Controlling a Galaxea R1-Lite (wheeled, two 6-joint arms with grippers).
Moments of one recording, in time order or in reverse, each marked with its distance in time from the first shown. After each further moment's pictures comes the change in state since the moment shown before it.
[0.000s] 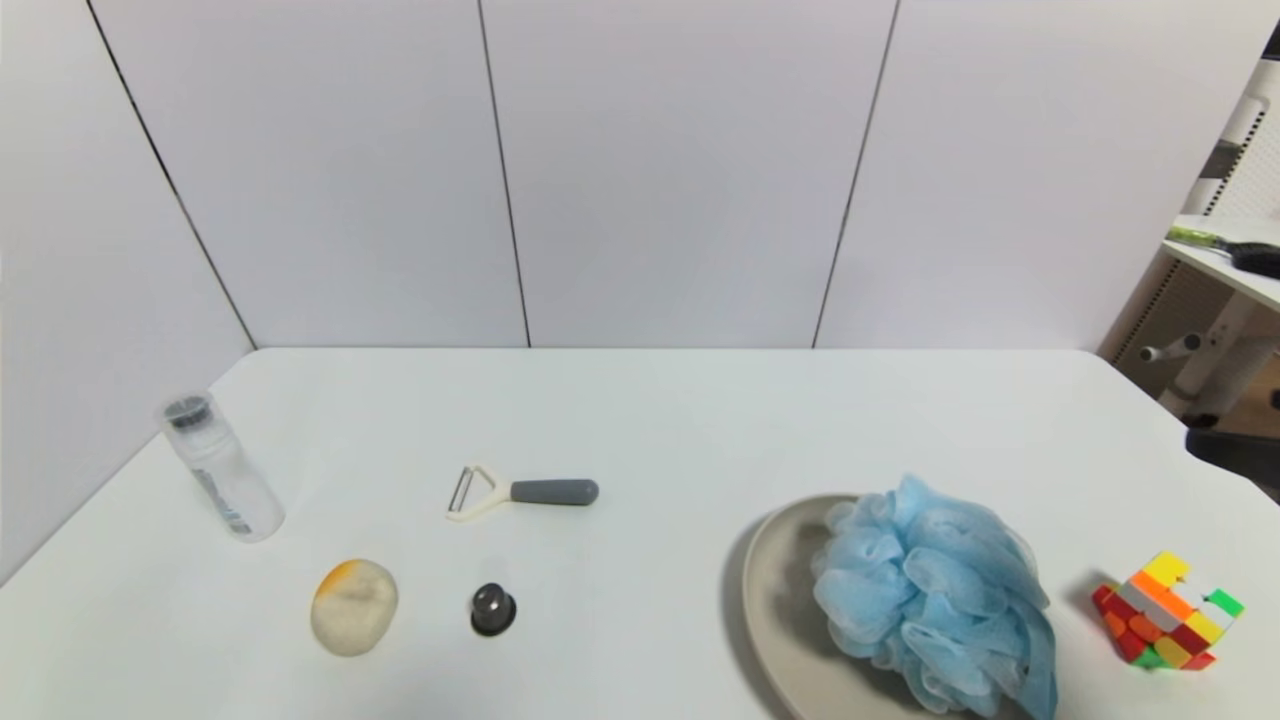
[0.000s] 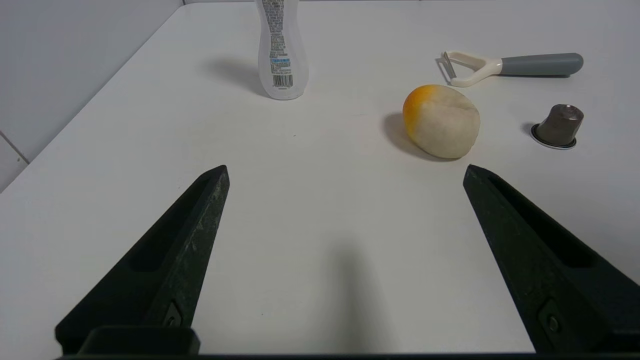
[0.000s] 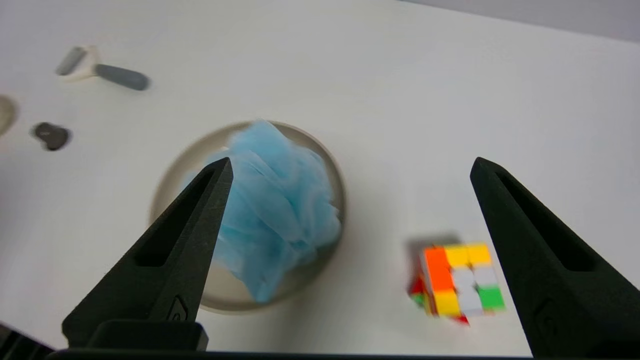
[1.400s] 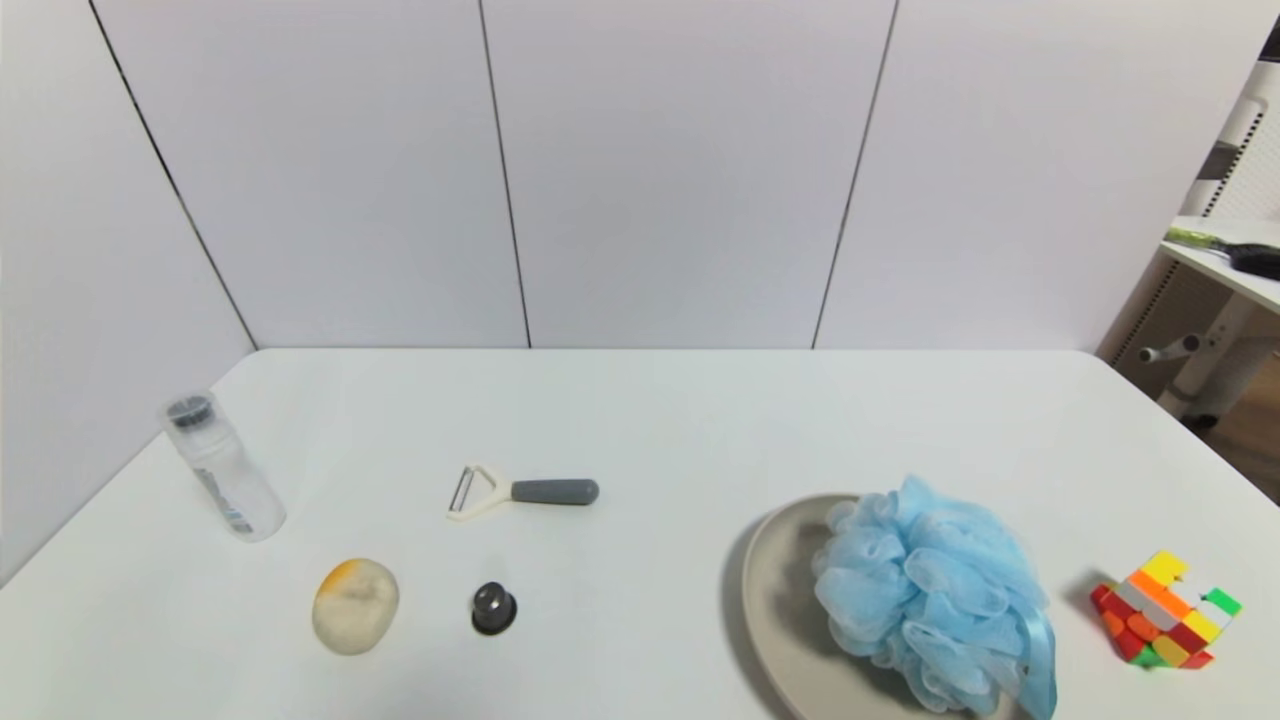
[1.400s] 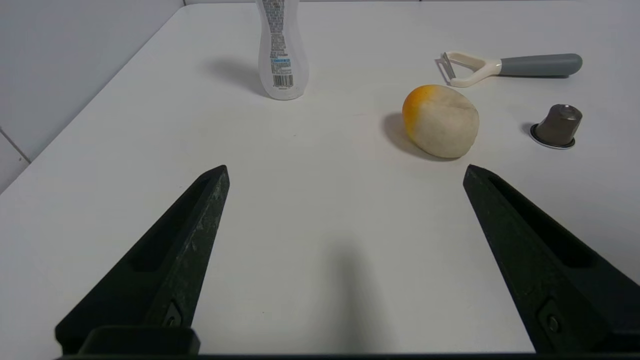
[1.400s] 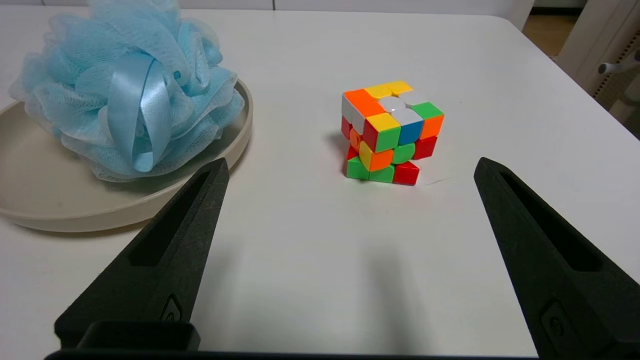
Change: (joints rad) left arm 0.000 0.000 0.000 0.000 0.000 -0.001; right arm -0.010 -0.902 0.879 -0.344 -0.284 0.071
